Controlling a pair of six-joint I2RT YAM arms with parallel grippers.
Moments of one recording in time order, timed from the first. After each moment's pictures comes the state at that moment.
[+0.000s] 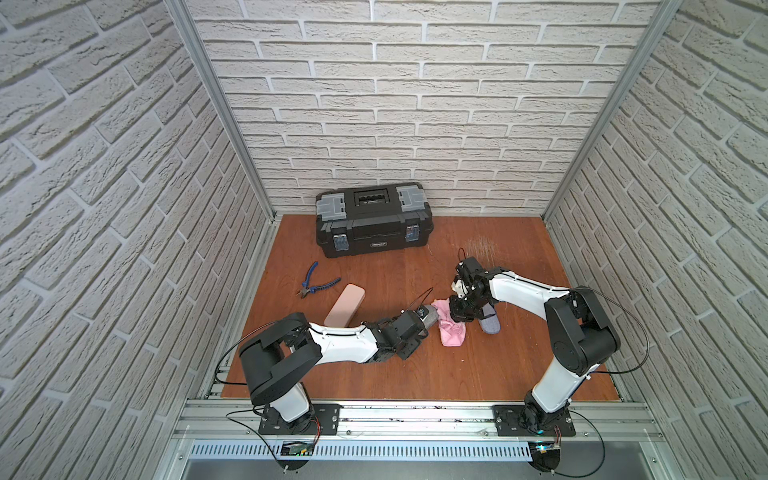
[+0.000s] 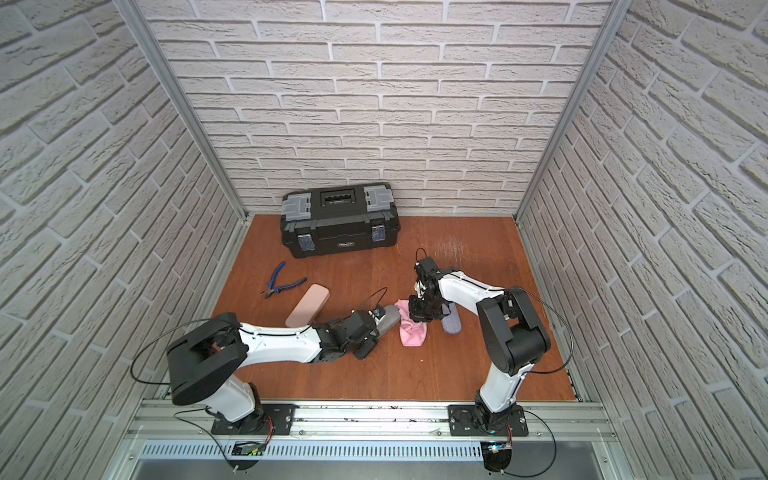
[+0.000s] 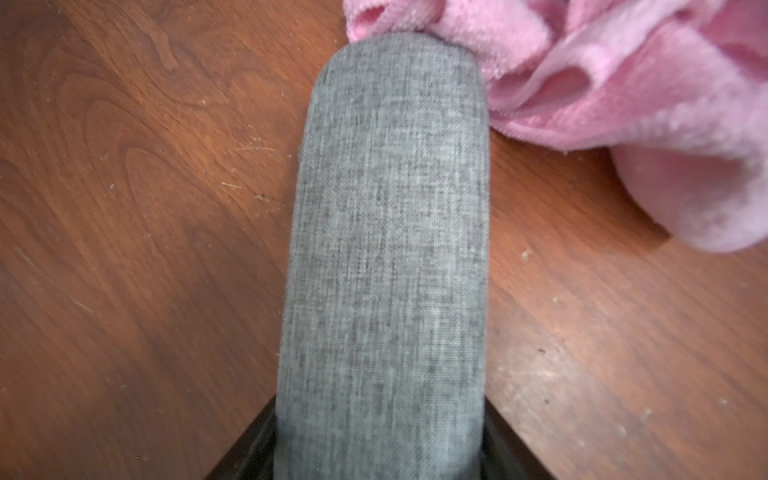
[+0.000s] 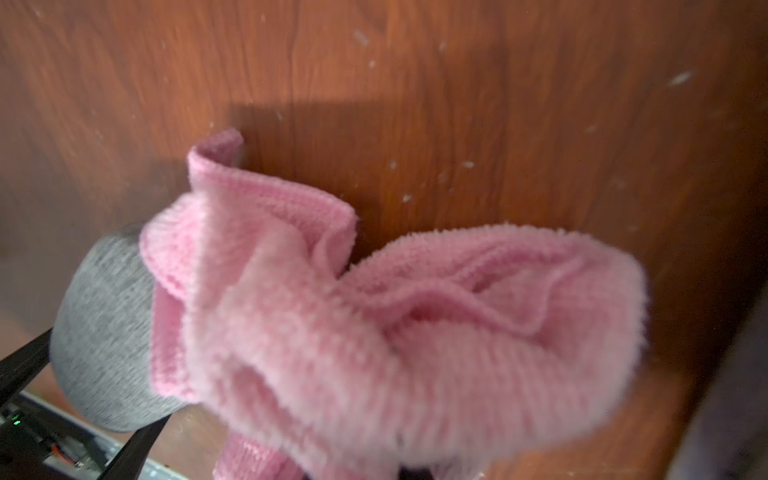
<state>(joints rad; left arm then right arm) -1.05 1.61 0.72 -0.09 -0.26 -0.12 0.36 1.74 1.04 -0.75 -0.29 0.43</state>
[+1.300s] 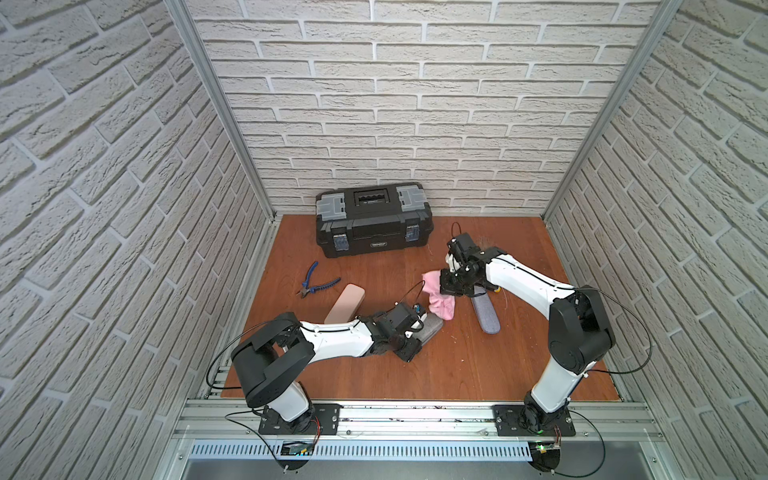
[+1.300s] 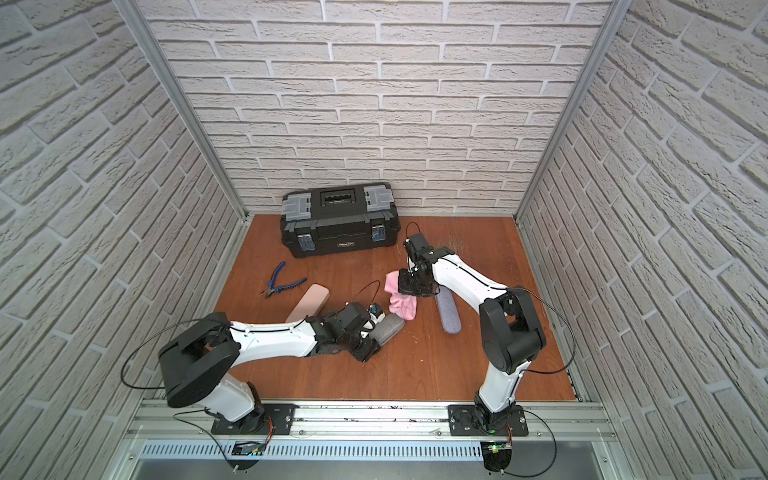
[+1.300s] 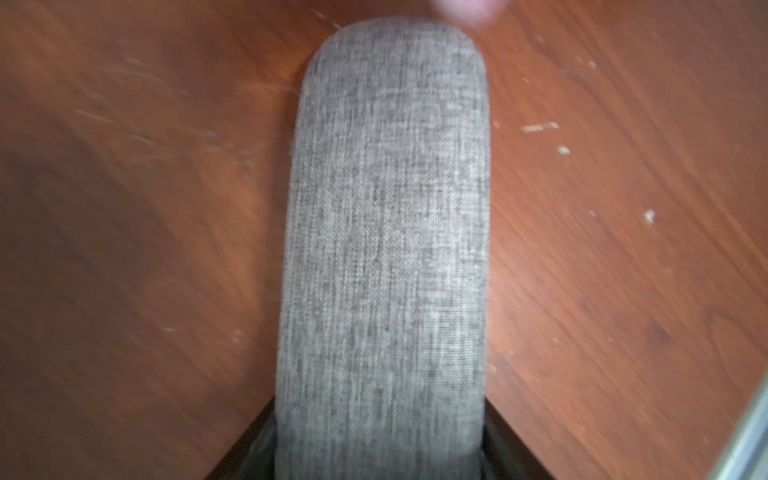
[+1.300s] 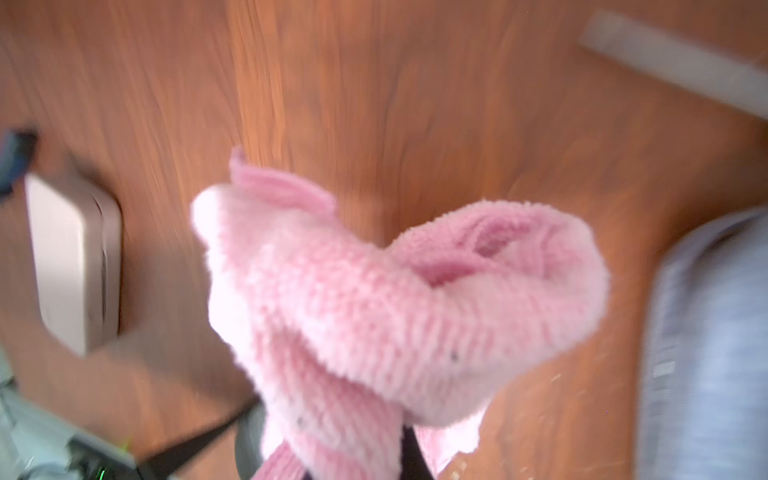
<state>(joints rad) -1.00 1.57 0.73 -0.17 0.07 -0.23 0.40 1.75 1.34 -0.81 -0.12 0.51</state>
